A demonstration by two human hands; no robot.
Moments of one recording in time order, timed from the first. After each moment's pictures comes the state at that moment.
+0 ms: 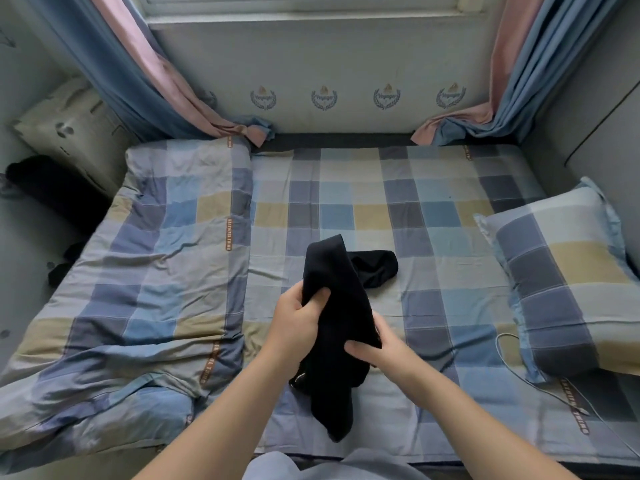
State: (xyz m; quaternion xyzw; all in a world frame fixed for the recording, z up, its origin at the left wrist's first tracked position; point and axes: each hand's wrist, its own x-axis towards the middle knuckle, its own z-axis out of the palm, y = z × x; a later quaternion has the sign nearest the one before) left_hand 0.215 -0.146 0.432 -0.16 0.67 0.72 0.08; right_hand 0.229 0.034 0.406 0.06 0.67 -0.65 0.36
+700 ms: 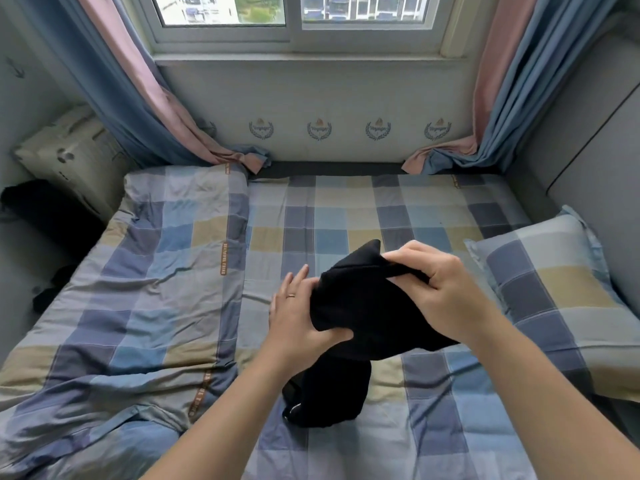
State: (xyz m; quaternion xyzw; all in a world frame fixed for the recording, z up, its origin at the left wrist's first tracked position) left_hand 0.192 -0.162 0.435 0.02 0.91 0.41 0.04; right_hand 0.166 0.063 0.523 -0.21 0.87 -0.45 -0.03
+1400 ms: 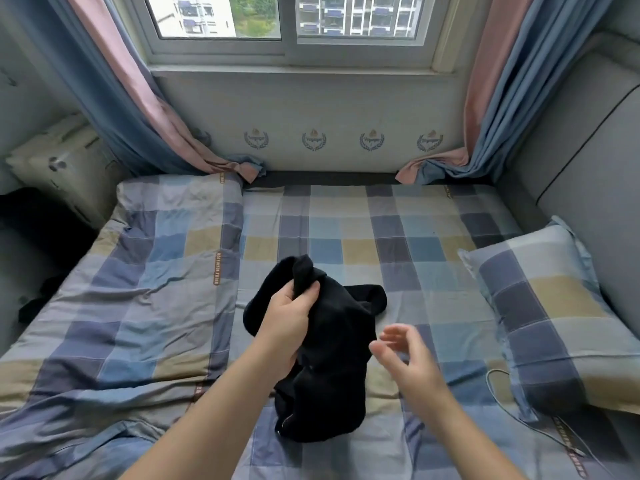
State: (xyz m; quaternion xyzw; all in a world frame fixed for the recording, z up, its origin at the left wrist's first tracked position) left_hand 0.174 -0.146 0.473 -0.18 0.62 0.76 0.09; right_hand 0.222 0.052 0.437 0.07 0.79 -0.60 0.12
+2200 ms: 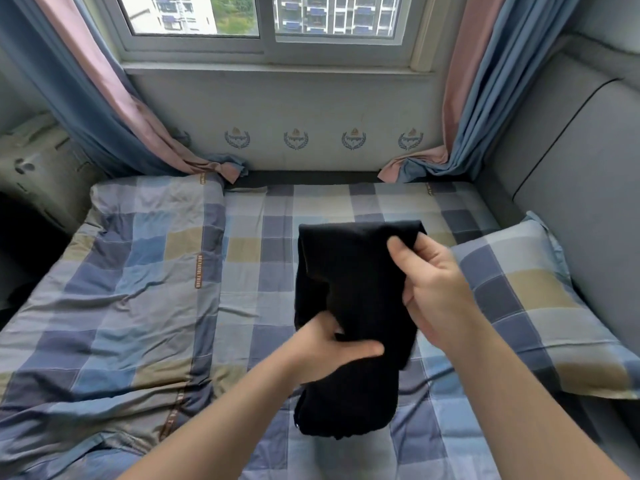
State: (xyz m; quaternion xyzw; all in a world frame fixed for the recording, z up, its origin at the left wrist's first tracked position) left_hand 0.180 -0.105 0.458 0.06 0.77 0.58 0.26; right_hand 0.161 0.062 0.542 -0.02 0.59 -0.81 0.03
